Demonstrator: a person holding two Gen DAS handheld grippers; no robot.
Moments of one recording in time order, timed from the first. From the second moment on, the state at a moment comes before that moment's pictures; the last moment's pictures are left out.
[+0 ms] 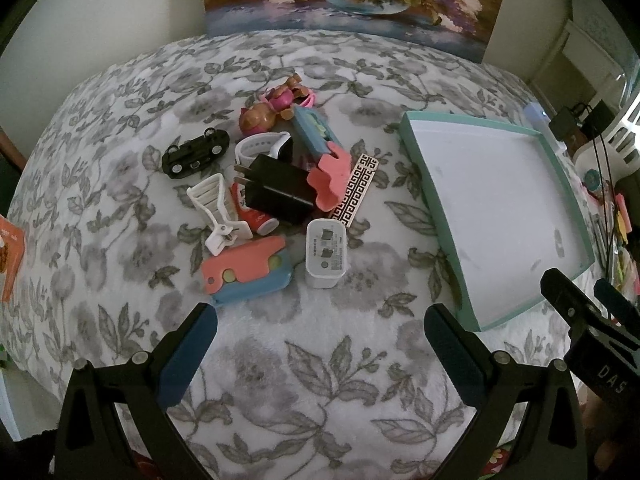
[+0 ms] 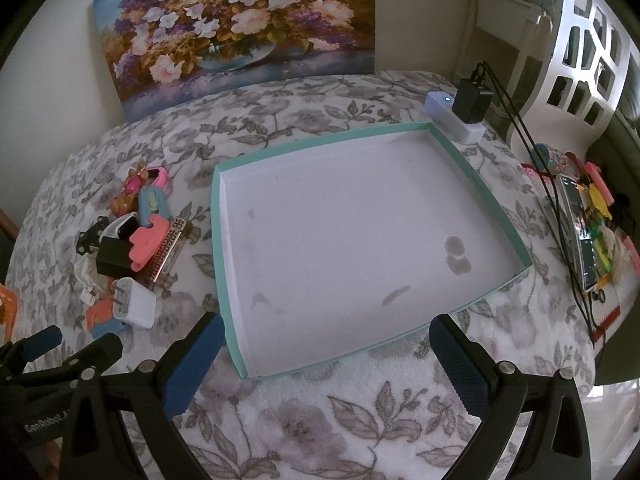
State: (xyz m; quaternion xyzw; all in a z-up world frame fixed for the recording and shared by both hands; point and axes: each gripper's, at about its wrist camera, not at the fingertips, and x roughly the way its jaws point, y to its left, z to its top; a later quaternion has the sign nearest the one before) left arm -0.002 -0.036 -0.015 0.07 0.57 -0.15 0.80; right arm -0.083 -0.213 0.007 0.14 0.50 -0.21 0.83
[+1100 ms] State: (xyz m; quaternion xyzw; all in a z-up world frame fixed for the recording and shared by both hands) left arm 0.062 0.061 -0.006 -0.07 0.58 0.01 0.81; right arm 0.001 -0.139 0.008 0.16 0.49 -0.04 0.86
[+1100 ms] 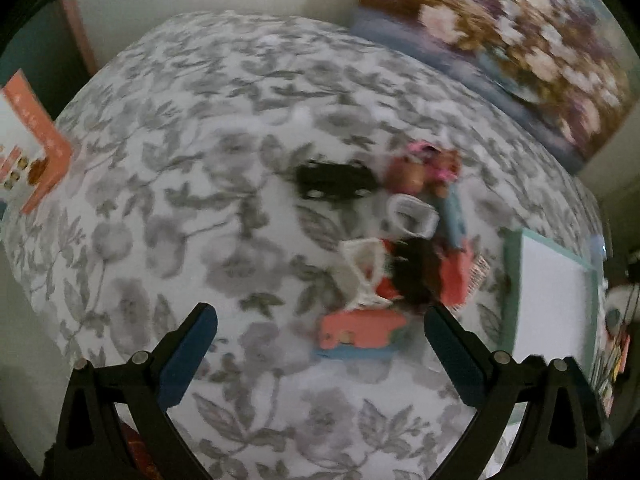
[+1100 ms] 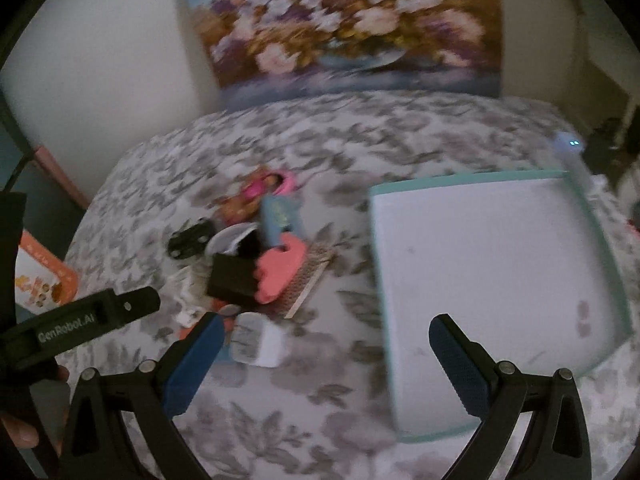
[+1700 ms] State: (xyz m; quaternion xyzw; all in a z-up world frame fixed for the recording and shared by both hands) left arm 0.075 0.091 -0.045 -0.13 0.62 0.05 0.78; right arm 0.030 -0.081 -0.046 0.12 0.54 0.01 0.83
